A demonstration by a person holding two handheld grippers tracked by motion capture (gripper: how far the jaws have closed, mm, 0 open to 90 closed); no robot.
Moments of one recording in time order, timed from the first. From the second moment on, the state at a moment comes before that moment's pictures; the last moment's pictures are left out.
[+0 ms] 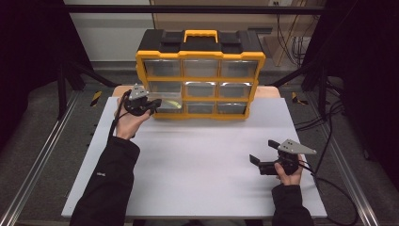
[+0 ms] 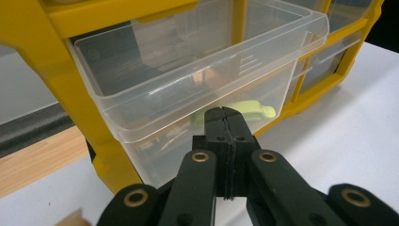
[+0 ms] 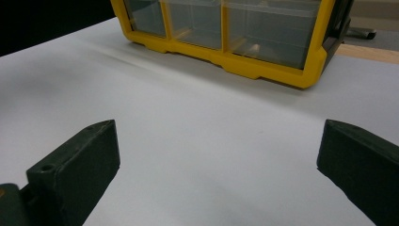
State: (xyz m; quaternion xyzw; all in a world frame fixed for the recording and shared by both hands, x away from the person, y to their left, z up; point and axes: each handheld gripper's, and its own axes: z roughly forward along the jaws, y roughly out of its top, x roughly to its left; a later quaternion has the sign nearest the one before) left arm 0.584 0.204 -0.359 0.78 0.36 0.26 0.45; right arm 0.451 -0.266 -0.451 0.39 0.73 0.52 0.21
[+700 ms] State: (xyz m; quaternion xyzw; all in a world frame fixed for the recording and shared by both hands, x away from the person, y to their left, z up) left arm 0.597 0.202 -0.360 0.78 0.35 0.27 0.44; right arm 0.450 -0.265 -0.451 0.40 0.73 0.52 0.21
